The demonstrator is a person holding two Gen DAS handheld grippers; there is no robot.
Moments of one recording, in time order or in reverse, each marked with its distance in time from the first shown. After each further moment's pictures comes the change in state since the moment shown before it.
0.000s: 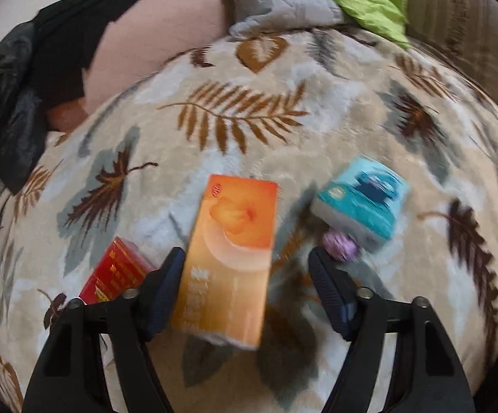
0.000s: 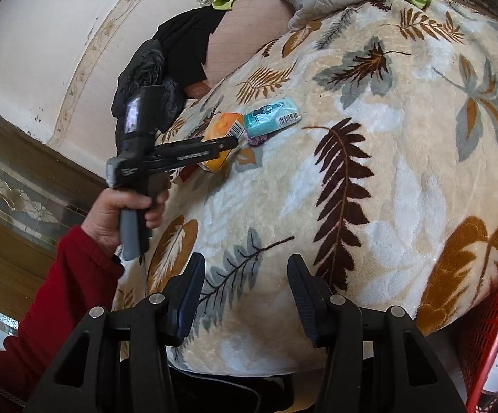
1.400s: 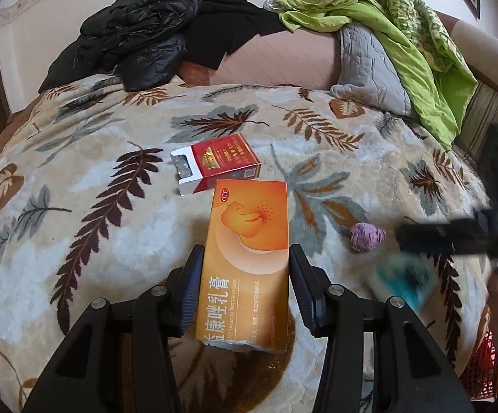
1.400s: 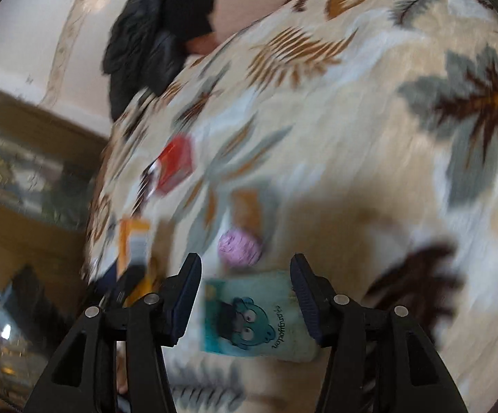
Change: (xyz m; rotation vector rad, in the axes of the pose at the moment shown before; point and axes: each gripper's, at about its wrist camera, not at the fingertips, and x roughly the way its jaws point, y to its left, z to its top) left arm -0.101 0.016 -0.137 -0.487 -0.230 0.107; right arm 0.117 -0.002 0.102 -0.118 0.291 0.088
